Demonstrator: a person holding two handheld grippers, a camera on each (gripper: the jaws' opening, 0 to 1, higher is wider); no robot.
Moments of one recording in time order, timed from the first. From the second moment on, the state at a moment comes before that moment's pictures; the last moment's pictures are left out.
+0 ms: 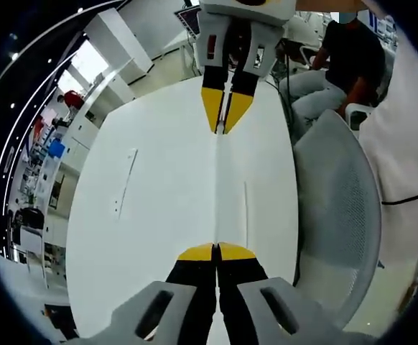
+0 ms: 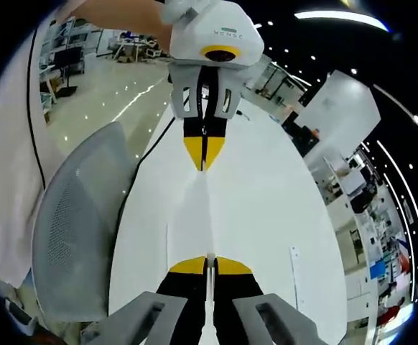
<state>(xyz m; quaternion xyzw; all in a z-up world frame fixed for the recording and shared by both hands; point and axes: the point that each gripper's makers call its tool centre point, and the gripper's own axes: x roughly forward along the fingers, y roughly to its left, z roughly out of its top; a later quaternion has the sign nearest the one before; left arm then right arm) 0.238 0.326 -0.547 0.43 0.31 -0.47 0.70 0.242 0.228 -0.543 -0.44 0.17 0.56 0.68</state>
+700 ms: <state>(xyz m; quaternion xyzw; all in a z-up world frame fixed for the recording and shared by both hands) 0.242 0.333 -0.550 0.44 0.31 -0.47 0.70 0.248 0.212 -0.547 -0.45 0.19 0.55 0.68</state>
